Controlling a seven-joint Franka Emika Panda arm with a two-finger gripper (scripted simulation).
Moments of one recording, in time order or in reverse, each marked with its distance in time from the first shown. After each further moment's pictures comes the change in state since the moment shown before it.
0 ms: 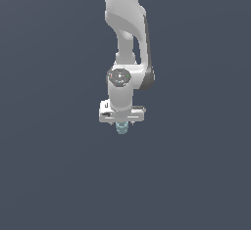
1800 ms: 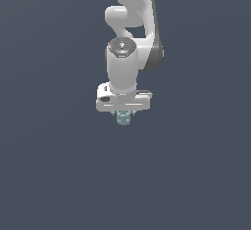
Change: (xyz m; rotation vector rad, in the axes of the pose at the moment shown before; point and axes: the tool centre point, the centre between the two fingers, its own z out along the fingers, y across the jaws) arm 0.011 -0.009 -0.102 0.000 0.003 0.000
